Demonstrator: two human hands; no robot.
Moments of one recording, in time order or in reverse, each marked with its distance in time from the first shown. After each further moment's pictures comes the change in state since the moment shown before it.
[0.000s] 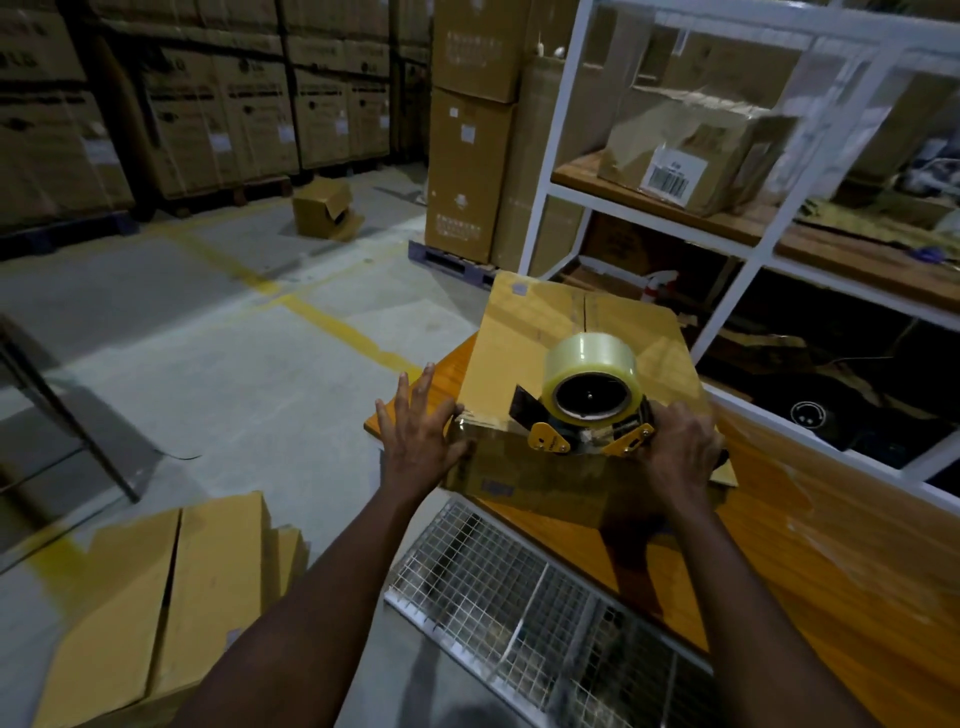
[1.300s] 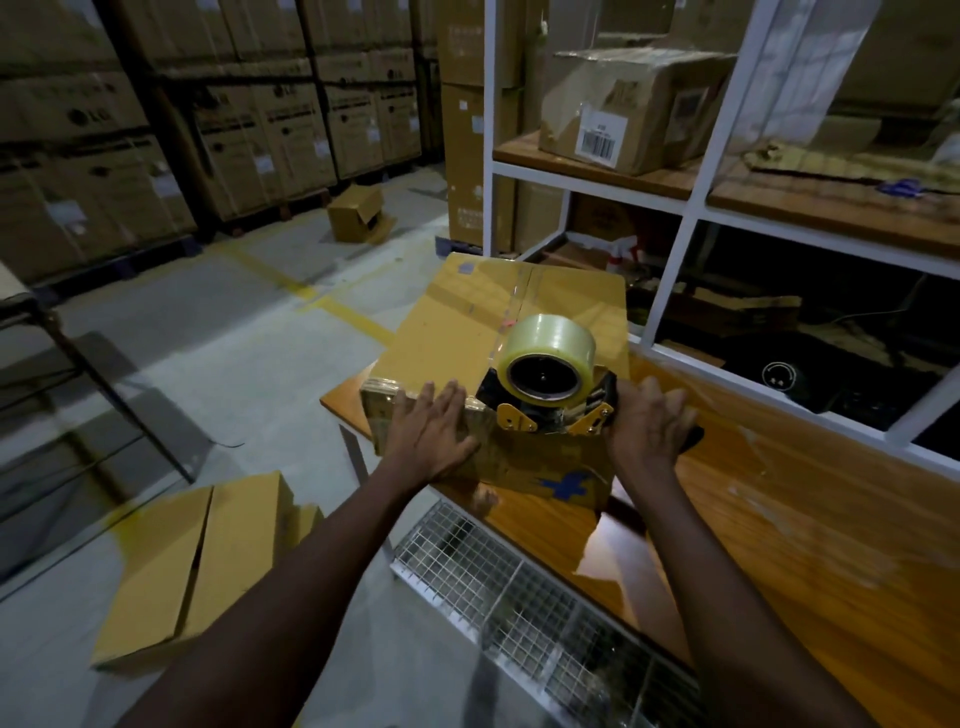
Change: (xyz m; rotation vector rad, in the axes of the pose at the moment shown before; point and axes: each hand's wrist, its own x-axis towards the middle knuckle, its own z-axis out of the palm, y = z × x) left_hand -0.021 0.176 -0.007 0.397 -0.436 0.054; right_hand 0.010 0.120 -0.017 0.043 -0.055 -0.040
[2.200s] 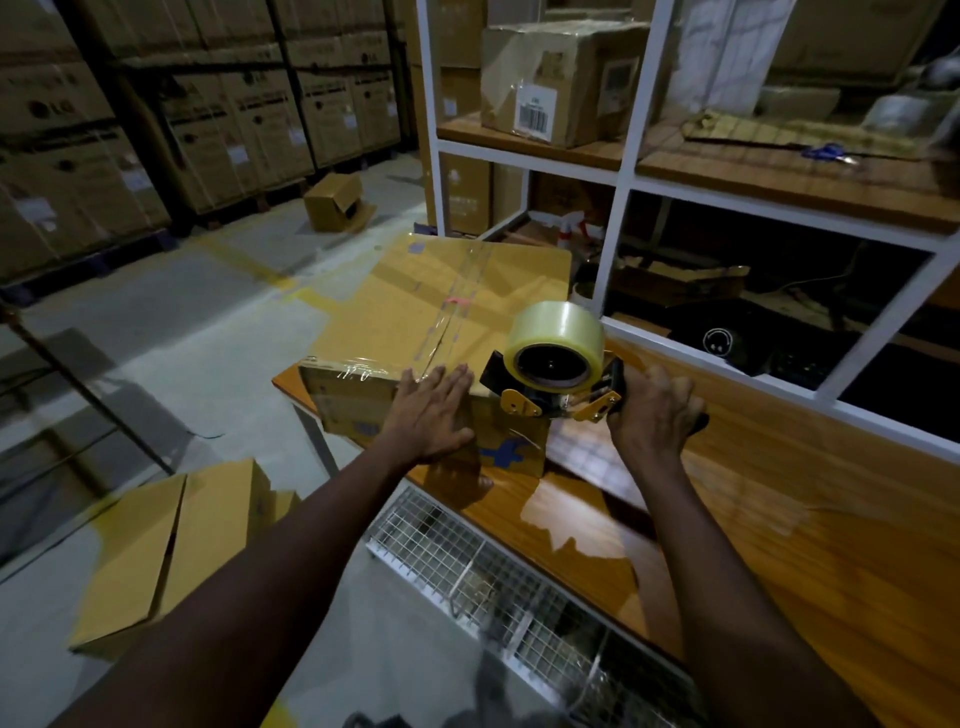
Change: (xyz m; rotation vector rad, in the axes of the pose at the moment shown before) left_hand 0.011 0.084 0.007 0.109 -0.032 0.181; right_hand -0.007 0.109 -0.015 0.023 0.042 0.047
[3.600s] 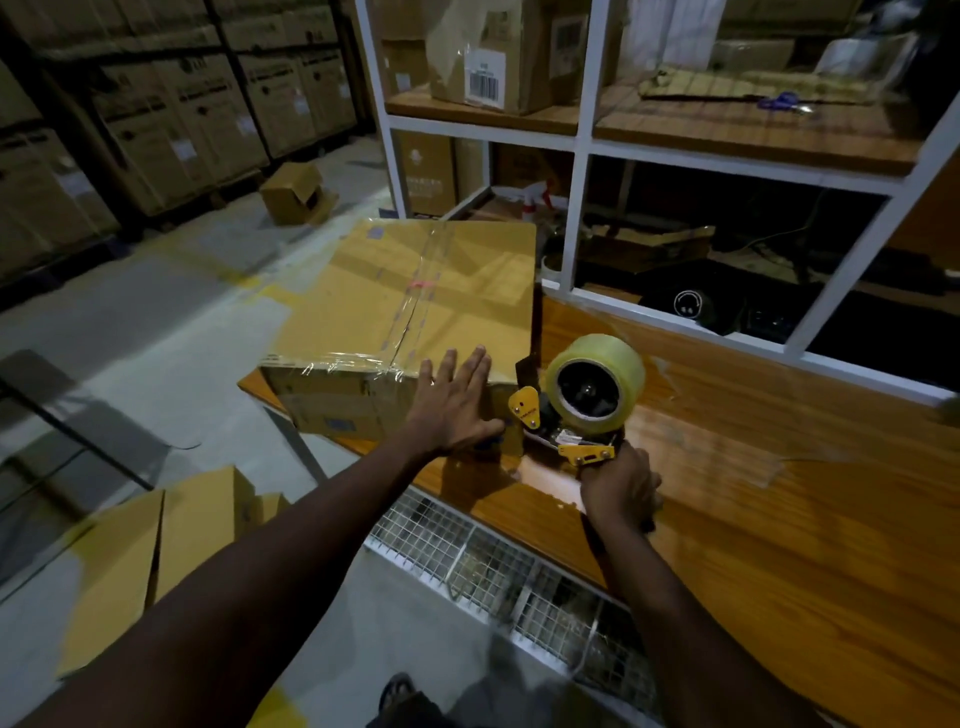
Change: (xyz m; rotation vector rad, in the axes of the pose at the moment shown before) left_hand 0.022 0.058 -0.012 -0.106 -0.039 0.076; right_hand -0.088 0.025 0.069 0.341 -0.235 0.598
